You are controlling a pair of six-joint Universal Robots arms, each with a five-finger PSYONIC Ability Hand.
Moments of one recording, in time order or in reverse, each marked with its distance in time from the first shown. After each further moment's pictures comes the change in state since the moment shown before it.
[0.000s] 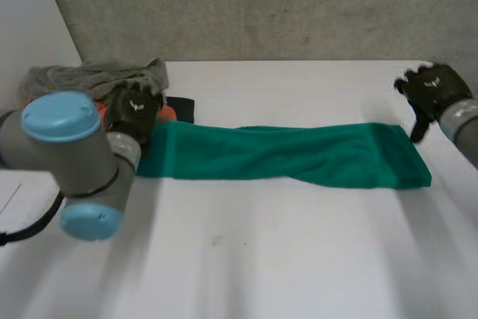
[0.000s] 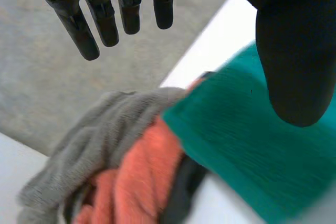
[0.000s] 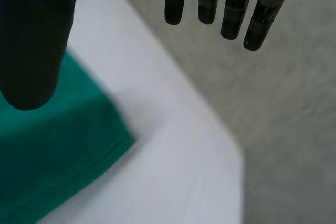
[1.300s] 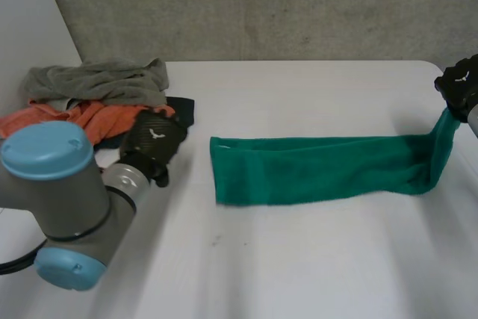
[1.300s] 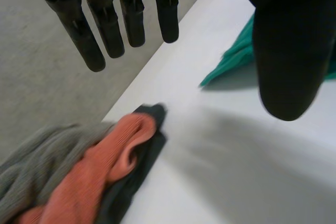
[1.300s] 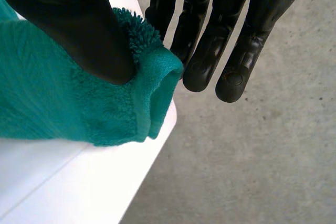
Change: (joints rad) left arm -0.061 0.151 -0.231 -0.002 0.157 -0.038; right arm -0.083 -0.025 0.054 -0.117 0.050 -0.336; left_hand 0.106 0.096 0.089 0.098 0.105; right_hand 0.771 0.956 0.973 0.953 0.924
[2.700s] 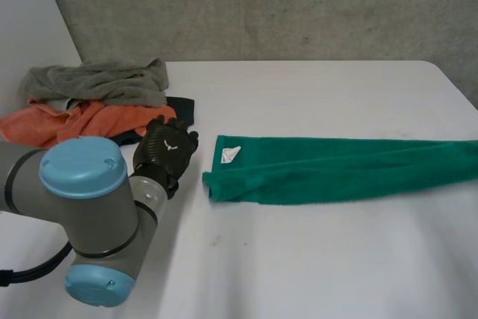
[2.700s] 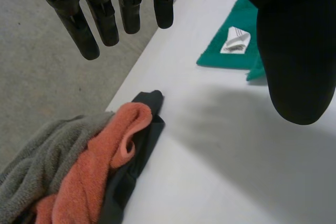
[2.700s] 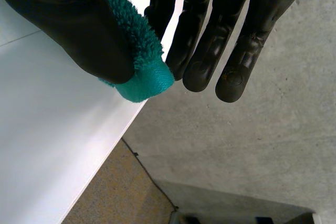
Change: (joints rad) left arm -0.096 -0.050 0.031 0.004 -0.165 0.083; right arm -0.350 -0.005 0.168 0.002 -0.125 -0.046; left_hand -0.111 -0.099 -0.091 -0.101 -0.107; right_hand 0.000 0.000 0.000 0.000 0.002
